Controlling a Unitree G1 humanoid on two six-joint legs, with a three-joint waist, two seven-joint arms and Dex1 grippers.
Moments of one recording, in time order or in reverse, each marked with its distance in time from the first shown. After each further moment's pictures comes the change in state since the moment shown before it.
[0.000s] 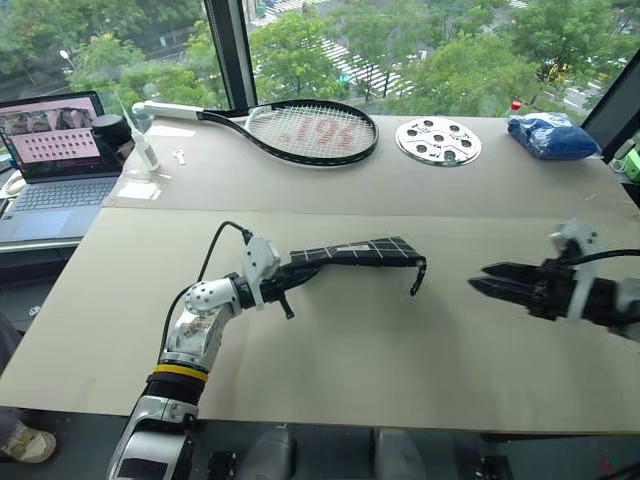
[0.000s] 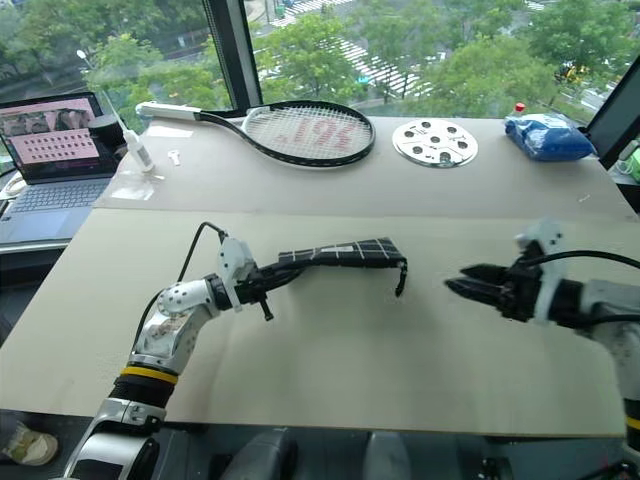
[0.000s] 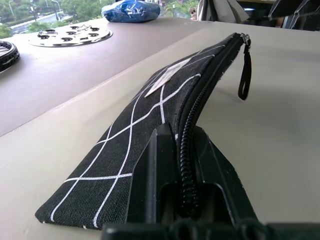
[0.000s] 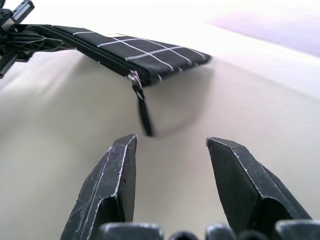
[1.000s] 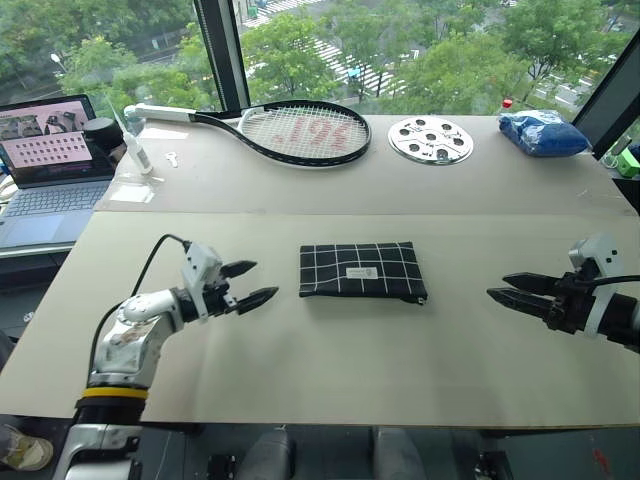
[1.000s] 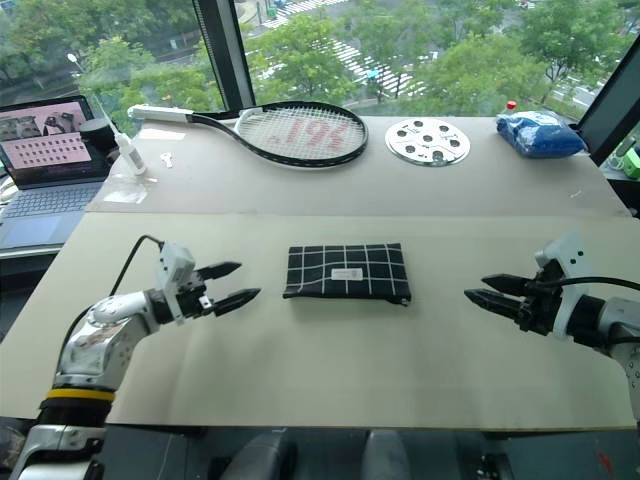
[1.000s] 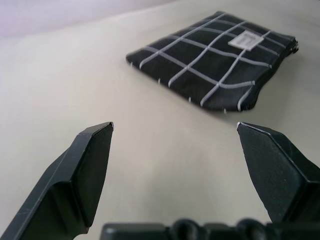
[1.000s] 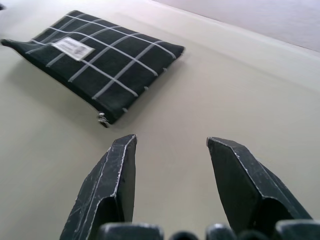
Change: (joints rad) left arm 0.302 0.286 0.266 -0.273 -0.214 0.458 0.022; right arm -0.020 0.016 0.095 0.161 -0.114 -0.213 -0.009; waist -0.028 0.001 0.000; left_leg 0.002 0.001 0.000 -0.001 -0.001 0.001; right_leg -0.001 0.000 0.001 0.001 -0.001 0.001
